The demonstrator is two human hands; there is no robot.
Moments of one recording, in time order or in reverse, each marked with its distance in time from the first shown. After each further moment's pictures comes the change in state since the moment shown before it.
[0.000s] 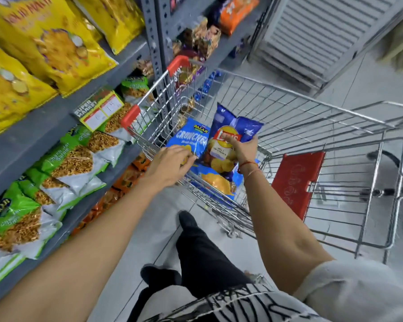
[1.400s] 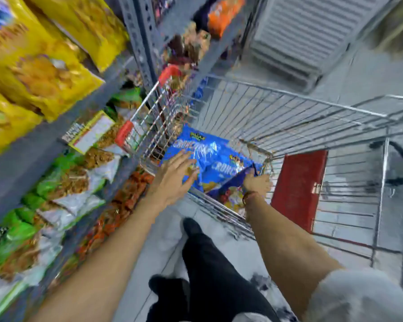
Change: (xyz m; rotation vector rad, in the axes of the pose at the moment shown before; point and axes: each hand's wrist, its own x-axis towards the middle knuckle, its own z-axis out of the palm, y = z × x) left_hand 0.006 0.004 0.007 -0.090 0.042 0.064; right_hand -0.016 0.050 -0.037 -0.553 0.263 0.416
